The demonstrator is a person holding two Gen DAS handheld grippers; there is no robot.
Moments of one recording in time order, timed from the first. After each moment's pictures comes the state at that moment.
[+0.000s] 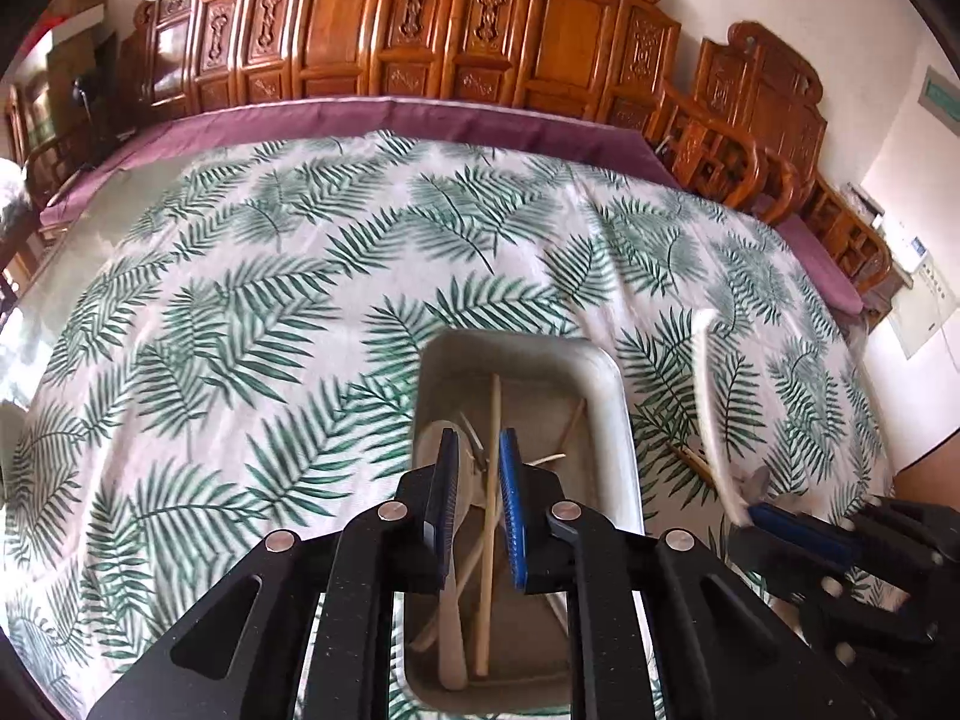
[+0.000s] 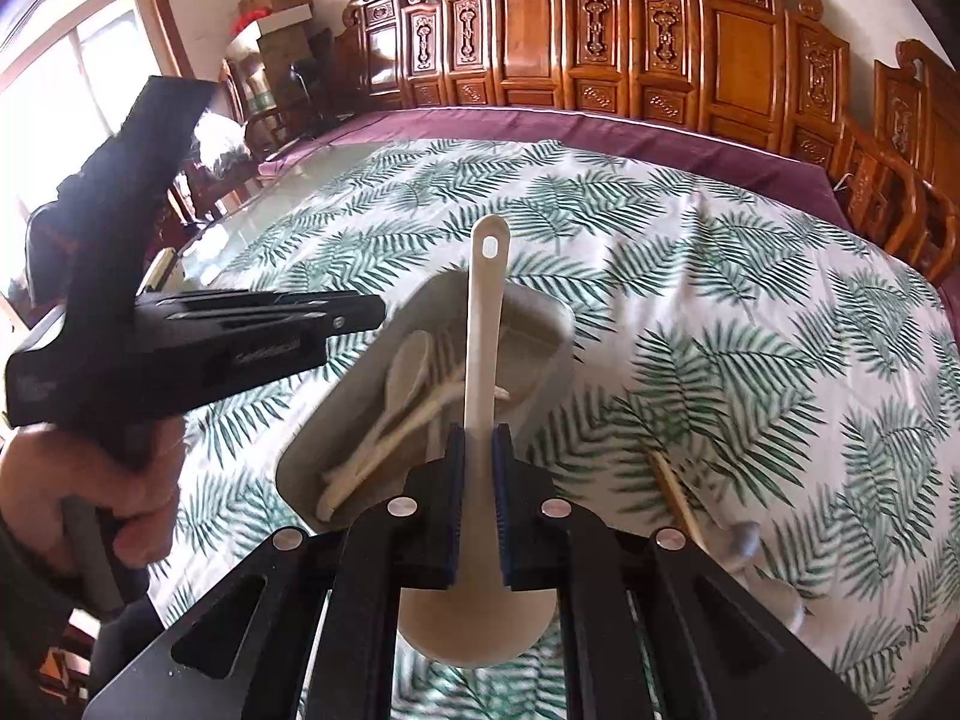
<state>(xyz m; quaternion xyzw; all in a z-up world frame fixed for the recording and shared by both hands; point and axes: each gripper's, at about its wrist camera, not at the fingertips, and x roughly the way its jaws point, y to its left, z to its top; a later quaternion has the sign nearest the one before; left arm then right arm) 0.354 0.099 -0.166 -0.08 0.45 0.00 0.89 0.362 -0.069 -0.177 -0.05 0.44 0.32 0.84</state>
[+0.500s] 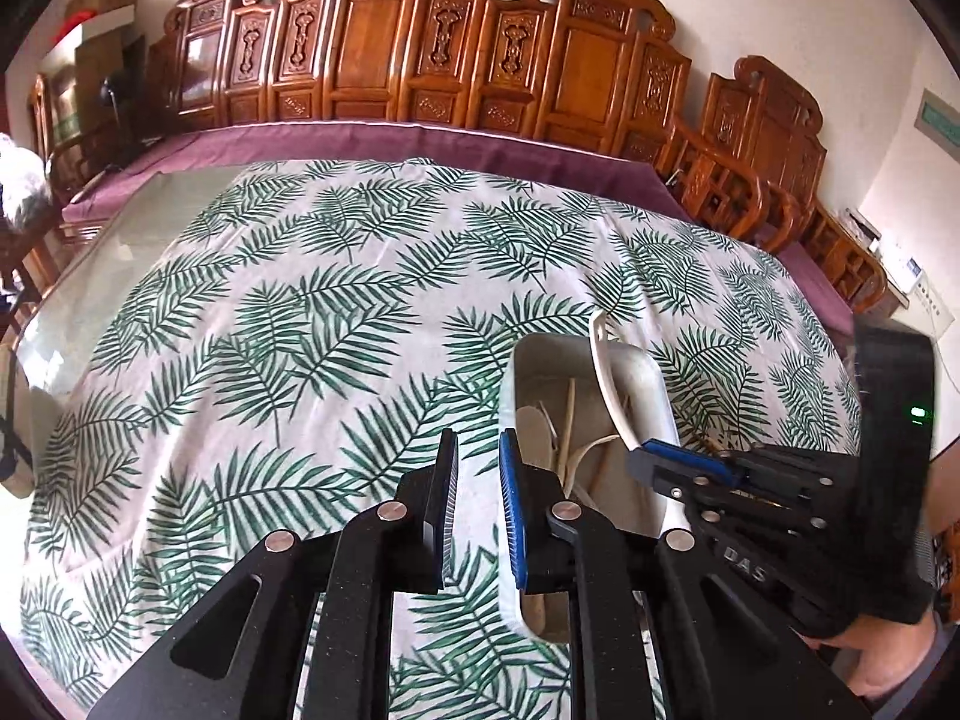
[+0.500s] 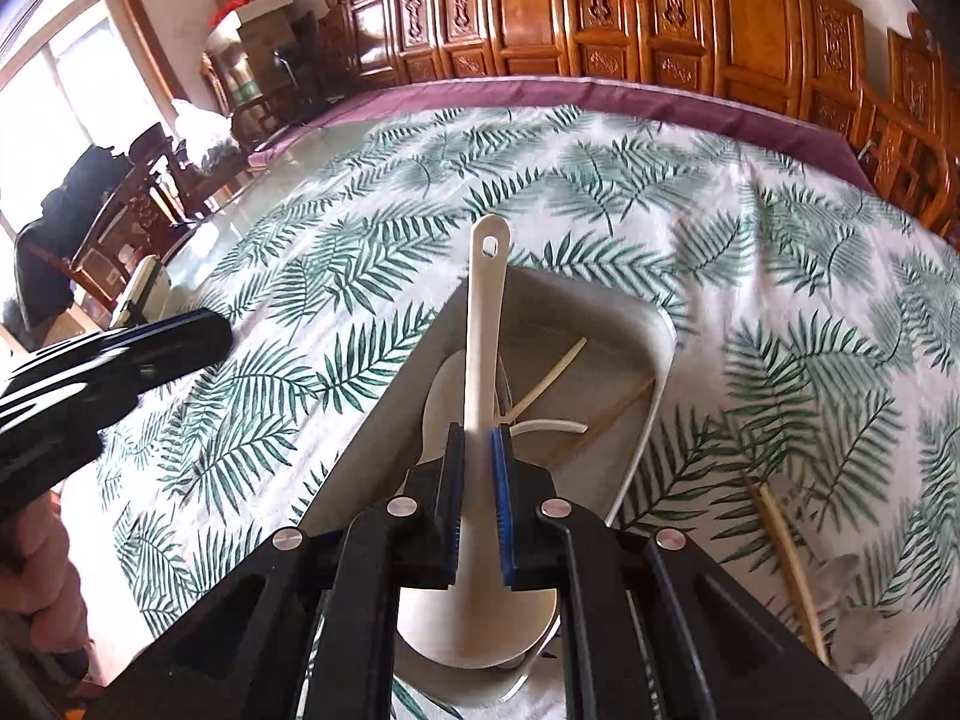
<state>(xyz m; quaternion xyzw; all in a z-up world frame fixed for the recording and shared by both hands) 0.309 0.150 -0.148 -0.09 0.43 0.01 0.90 0.387 -0.010 -0.215 -0.03 0.48 0.31 0.82</state>
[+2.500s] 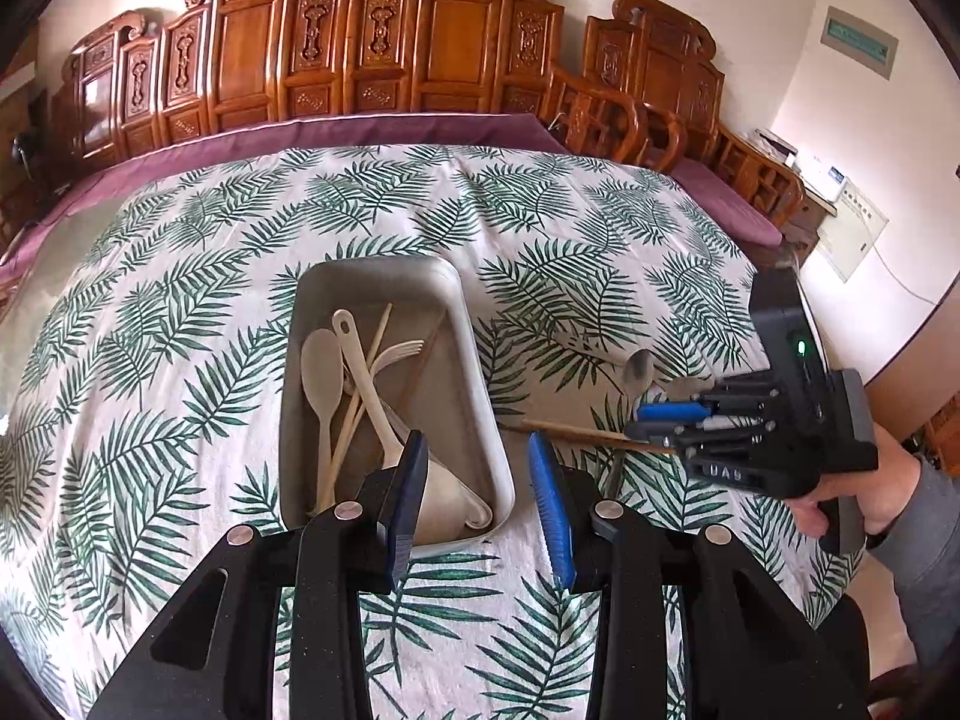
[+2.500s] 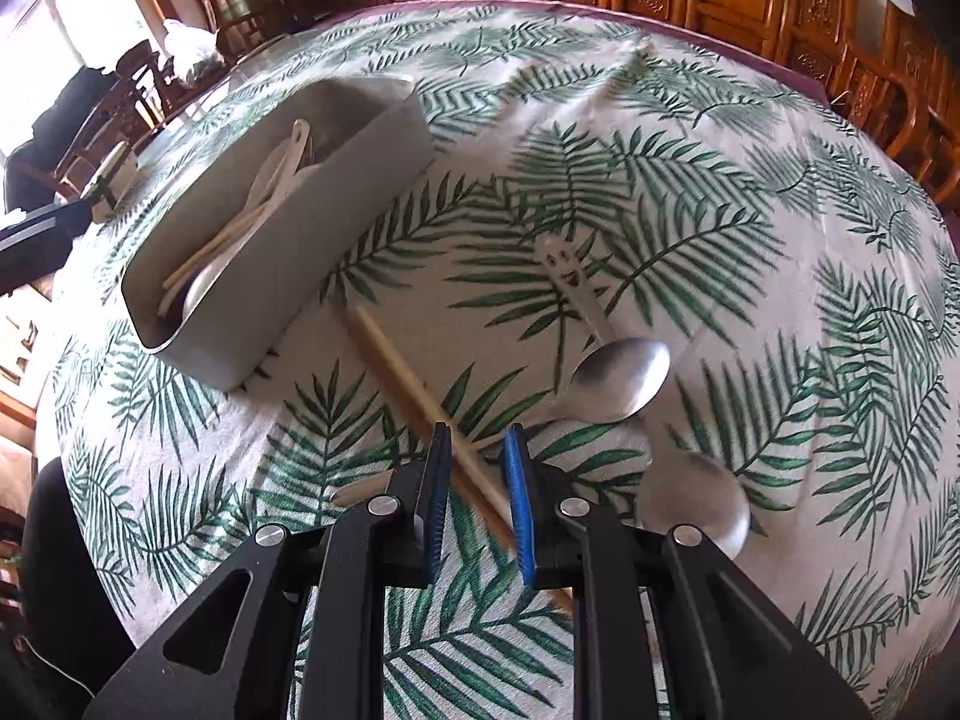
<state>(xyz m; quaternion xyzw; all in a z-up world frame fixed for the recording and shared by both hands) 0.267 0.030 -0.159 -0.03 0.44 -0.10 0.89 0.376 -0.170 -0.269 -0.11 0.53 0.29 0.79</state>
